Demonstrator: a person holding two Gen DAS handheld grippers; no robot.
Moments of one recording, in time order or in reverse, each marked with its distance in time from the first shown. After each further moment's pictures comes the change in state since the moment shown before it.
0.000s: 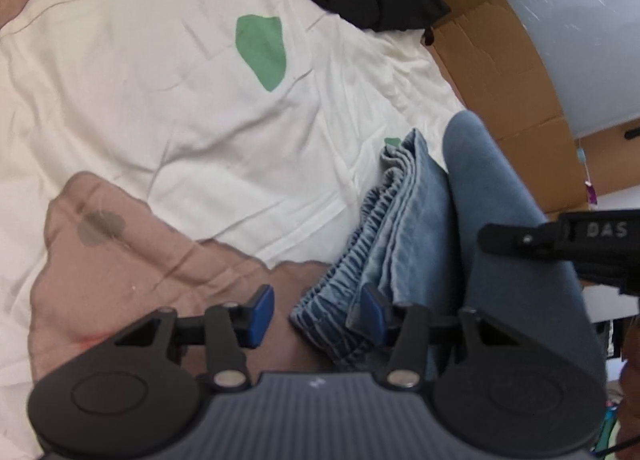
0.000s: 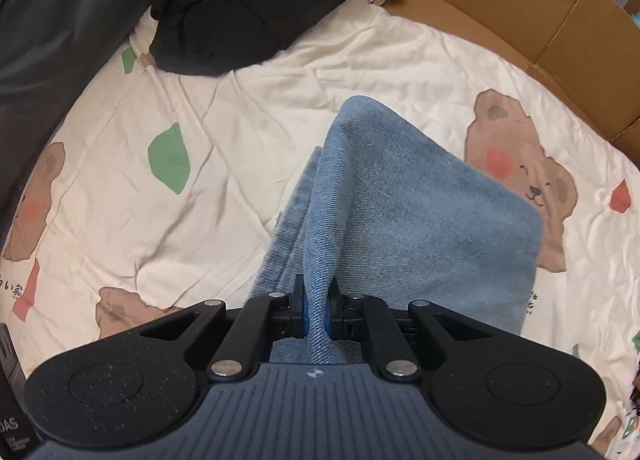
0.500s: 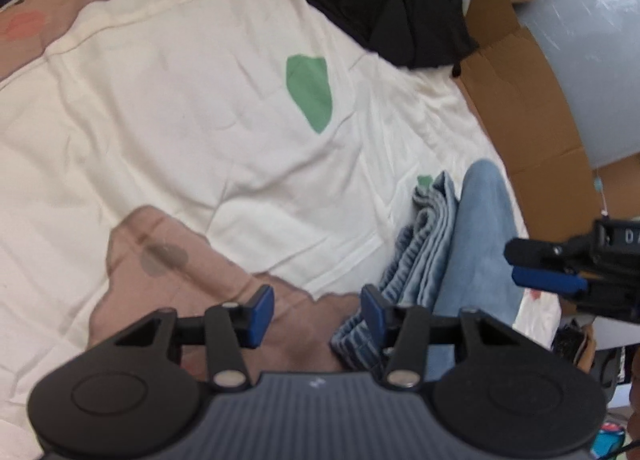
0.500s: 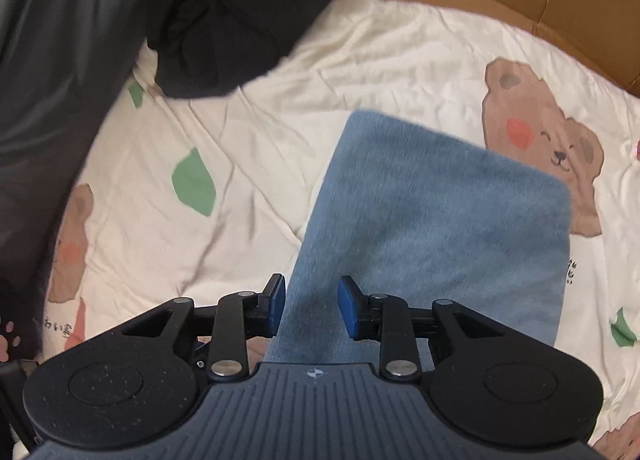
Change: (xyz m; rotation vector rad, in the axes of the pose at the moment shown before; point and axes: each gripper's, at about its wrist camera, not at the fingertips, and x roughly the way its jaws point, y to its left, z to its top) left arm -0.023 0.017 0.014 -0.036 -0.067 0.049; right arm -0.012 -0.015 0.007 0.166 -0.008 0.130
